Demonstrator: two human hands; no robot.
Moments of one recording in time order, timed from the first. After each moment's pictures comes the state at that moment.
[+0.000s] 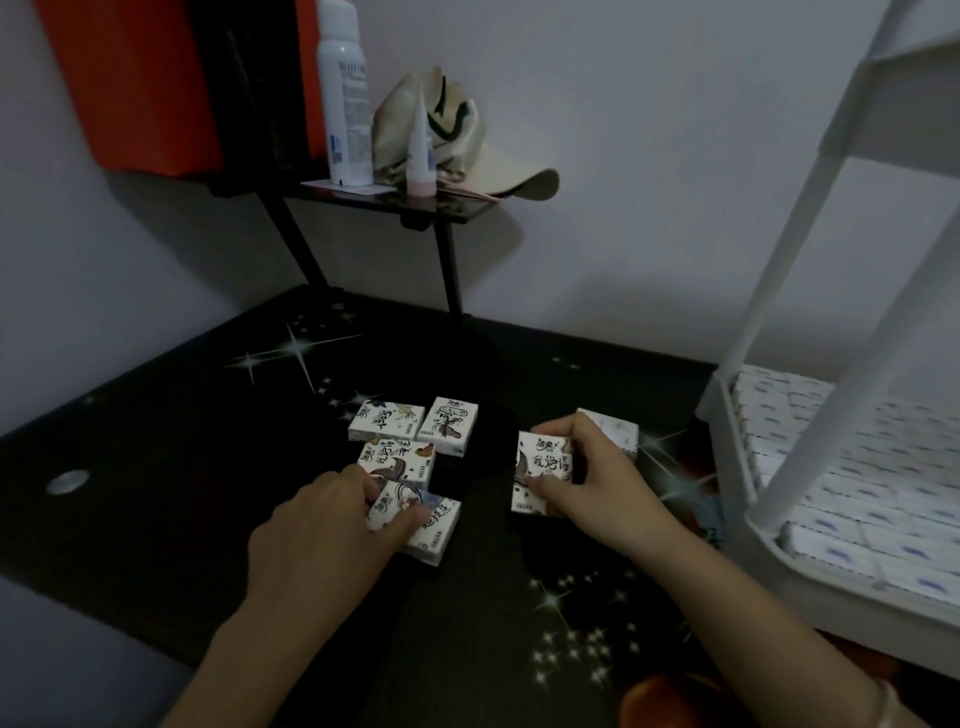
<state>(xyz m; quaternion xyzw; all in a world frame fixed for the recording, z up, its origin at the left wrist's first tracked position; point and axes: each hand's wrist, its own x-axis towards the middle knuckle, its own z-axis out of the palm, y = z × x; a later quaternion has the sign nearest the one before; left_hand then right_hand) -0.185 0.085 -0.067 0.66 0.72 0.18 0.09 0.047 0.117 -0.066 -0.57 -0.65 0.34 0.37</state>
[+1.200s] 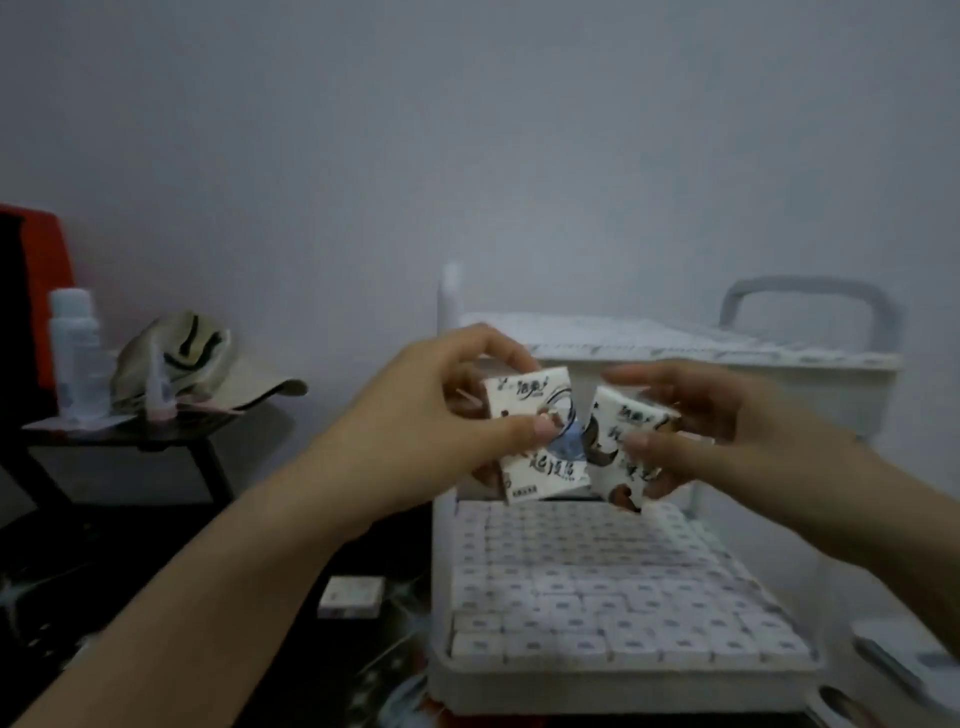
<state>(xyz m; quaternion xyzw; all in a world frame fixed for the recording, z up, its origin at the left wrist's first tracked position) 0.026 0.004 0.180 0.81 0.19 0.40 0.39 0.230 -0.100 0.172 -0.59 -0.62 0.15 0.50</state>
